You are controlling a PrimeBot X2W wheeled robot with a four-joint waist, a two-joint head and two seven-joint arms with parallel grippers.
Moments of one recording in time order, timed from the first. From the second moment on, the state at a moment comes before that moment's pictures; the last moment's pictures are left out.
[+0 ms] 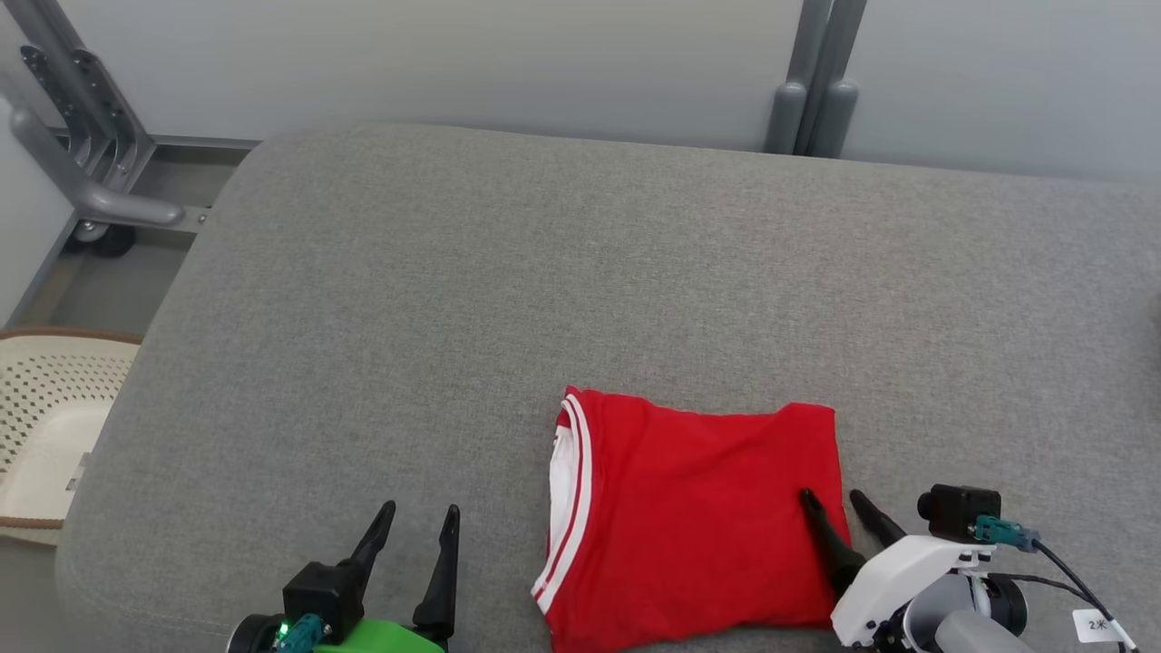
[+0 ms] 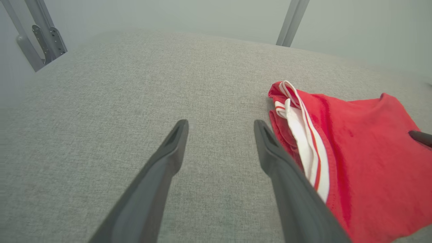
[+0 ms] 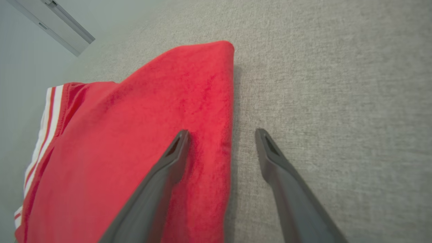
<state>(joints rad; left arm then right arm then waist) -0.01 0.05 -0.22 0.39 -0.24 -0.13 -0.26 -0.26 -0.21 0.47 0.72 0.77 0.13 -0.24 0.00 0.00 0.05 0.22</state>
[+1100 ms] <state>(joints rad) -0.05 0.05 -0.26 0.28 -0.17 -0.13 -0.26 -0.41 -0.25 0.43 0.82 0.73 0.13 -0.26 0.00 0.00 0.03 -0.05</state>
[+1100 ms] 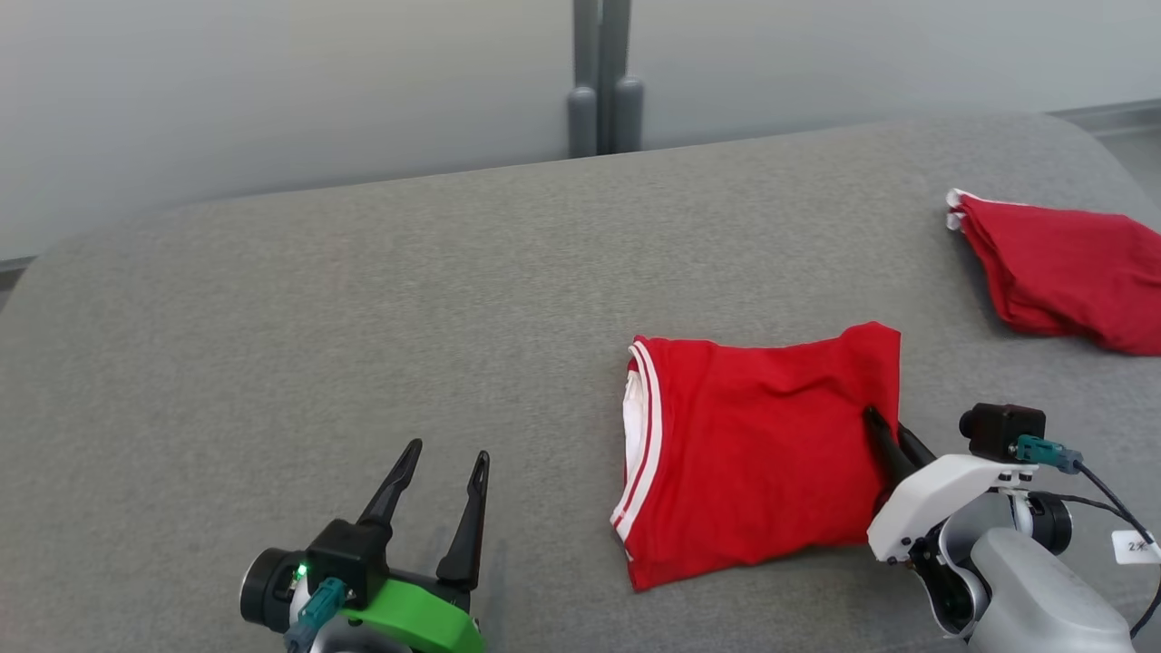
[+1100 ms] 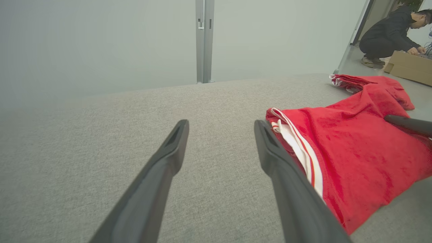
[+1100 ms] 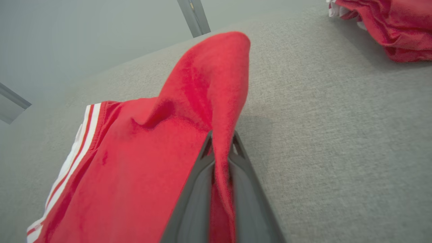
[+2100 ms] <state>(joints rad) -0.17 0.05 -0.37 0.18 -0.13 -0.13 -0.26 -0.44 -0.24 0.41 0.73 0.67 0.13 -0.26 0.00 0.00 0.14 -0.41</state>
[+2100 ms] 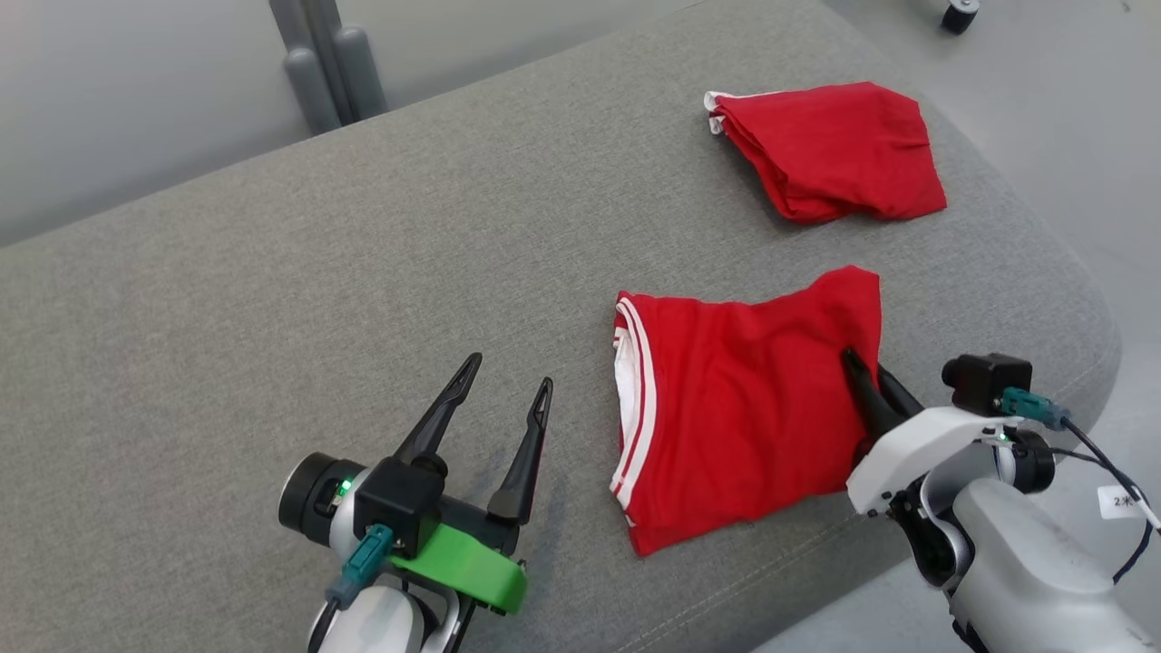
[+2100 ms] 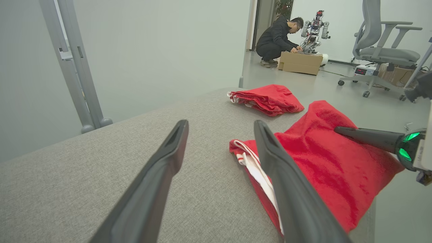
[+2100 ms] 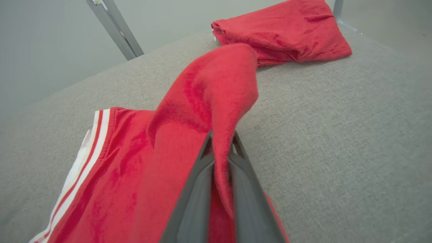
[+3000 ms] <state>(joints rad) -0.22 0.06 -0.37 0.21 -0.12 -0.13 -0.26 -0.92 -0.46 0.39 0.80 0.47 0.13 -0.15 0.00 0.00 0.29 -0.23</state>
